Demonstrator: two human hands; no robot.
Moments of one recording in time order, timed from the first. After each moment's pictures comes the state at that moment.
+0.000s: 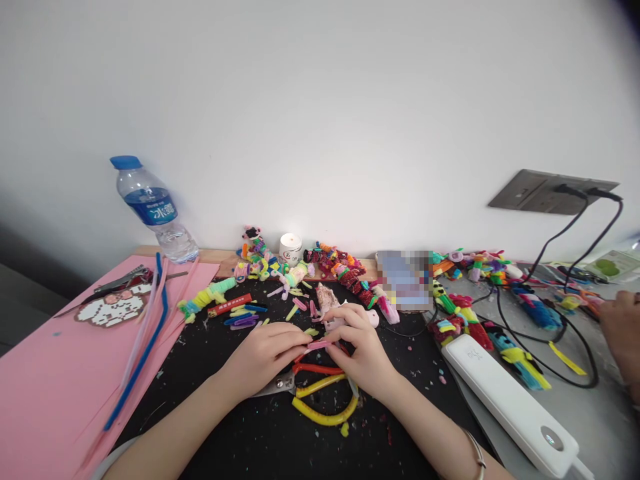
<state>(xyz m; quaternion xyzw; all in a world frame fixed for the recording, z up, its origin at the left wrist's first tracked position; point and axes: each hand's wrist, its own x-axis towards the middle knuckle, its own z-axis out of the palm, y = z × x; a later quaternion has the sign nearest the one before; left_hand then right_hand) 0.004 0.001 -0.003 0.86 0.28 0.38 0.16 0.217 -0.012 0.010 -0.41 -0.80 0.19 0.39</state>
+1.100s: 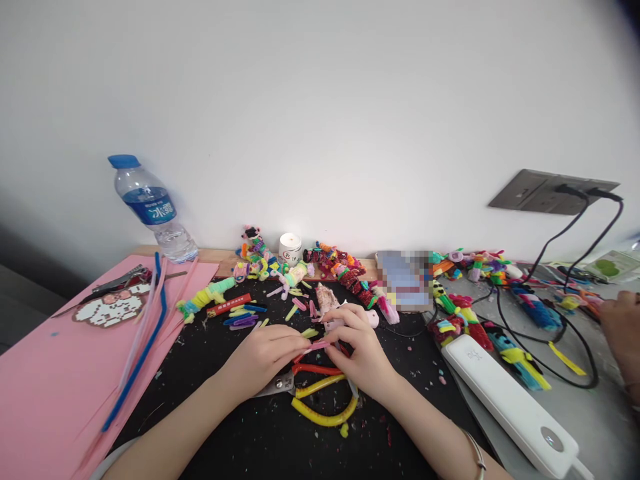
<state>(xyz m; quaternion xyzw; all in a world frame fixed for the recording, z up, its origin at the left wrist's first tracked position) 0.001 0.001 -0.006 0.87 0.27 0.37 0.17 0.216 -0.012 0.009 -0.42 -0.80 0.19 0.38</state>
